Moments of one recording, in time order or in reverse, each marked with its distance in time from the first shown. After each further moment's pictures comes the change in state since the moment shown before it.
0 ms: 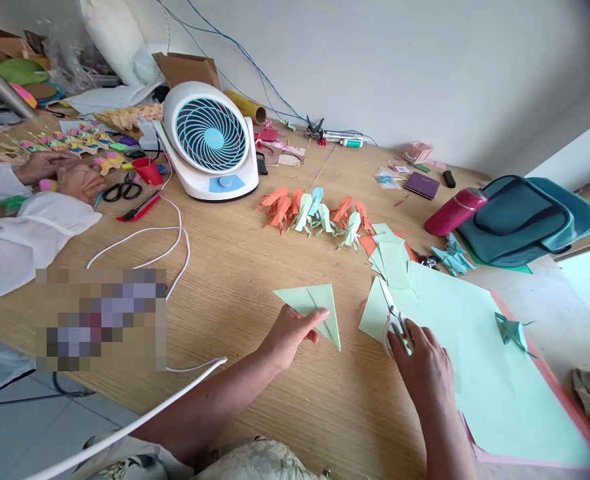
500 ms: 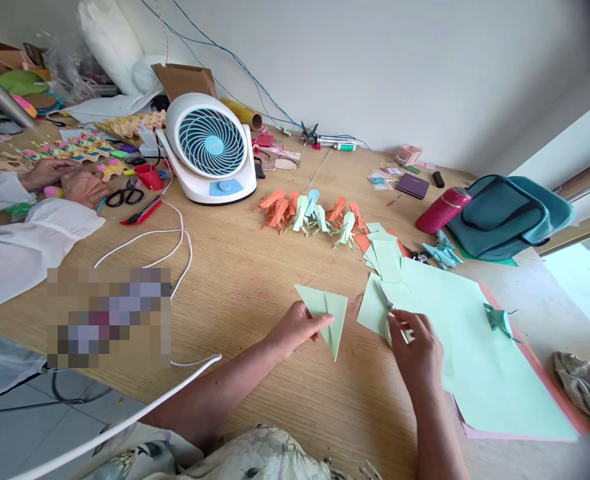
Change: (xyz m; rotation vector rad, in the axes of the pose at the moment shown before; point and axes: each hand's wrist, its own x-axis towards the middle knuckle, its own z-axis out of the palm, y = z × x) left_hand 0.005 -0.012 -0.003 0.260 -0.246 0.010; right_hand -0.005 -0.014 -0.010 0.469 0.182 0.029
